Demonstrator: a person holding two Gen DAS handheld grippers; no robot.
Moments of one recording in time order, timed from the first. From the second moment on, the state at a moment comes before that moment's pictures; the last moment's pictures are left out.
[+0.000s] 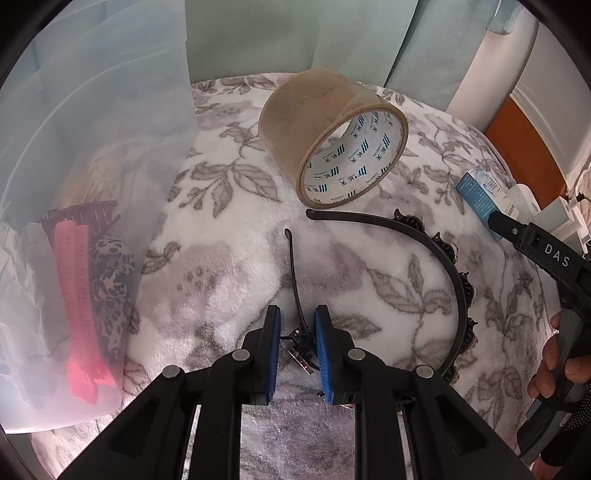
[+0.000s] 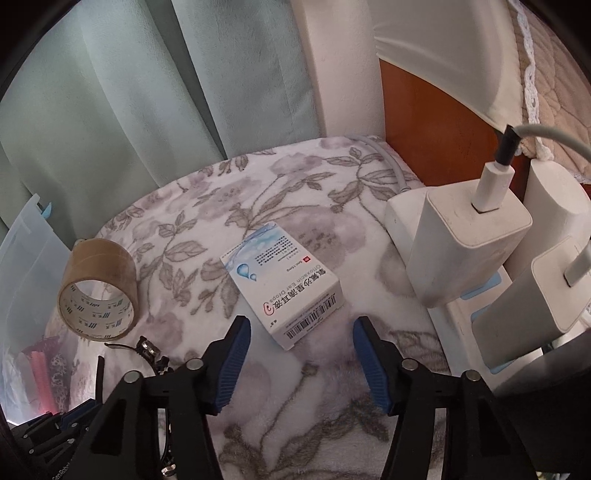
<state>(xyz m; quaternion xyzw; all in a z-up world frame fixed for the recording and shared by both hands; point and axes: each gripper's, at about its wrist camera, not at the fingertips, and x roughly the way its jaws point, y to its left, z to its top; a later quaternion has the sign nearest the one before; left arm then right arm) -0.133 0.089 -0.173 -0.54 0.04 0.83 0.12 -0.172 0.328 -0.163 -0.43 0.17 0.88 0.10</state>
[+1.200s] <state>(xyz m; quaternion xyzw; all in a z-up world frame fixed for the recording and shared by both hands) -0.124 0.083 -0.162 -0.51 0.05 0.85 0.13 -0.166 0.308 -0.160 -0.42 0.17 0.89 0.07</state>
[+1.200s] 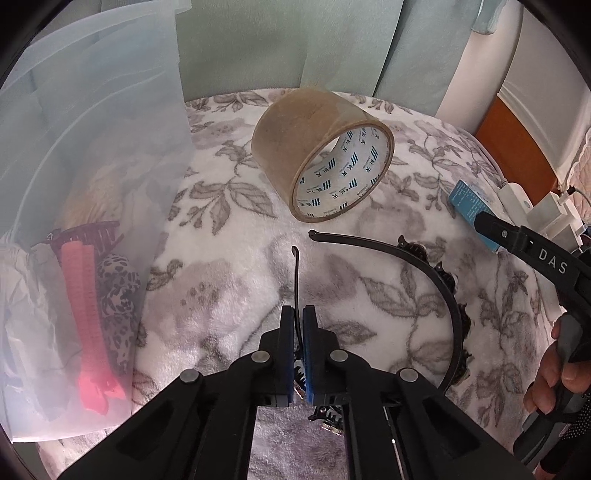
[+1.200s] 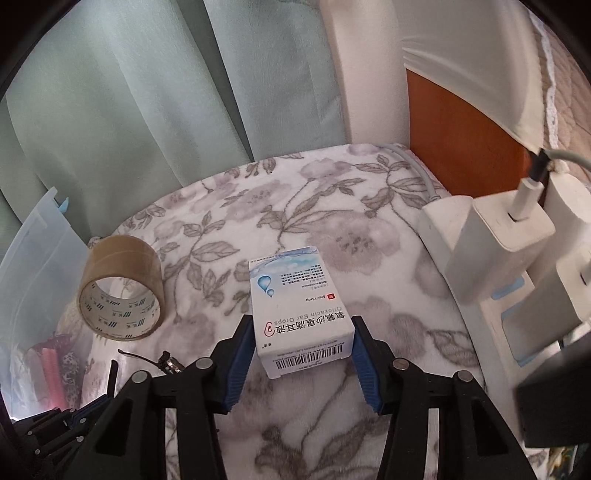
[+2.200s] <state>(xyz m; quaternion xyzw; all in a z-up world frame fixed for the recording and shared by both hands) -0.067 0.087 -0.021 -0.39 0.06 0.91 0.15 -0.043 0.297 -0.050 -0.33 0.21 0.91 0.08</state>
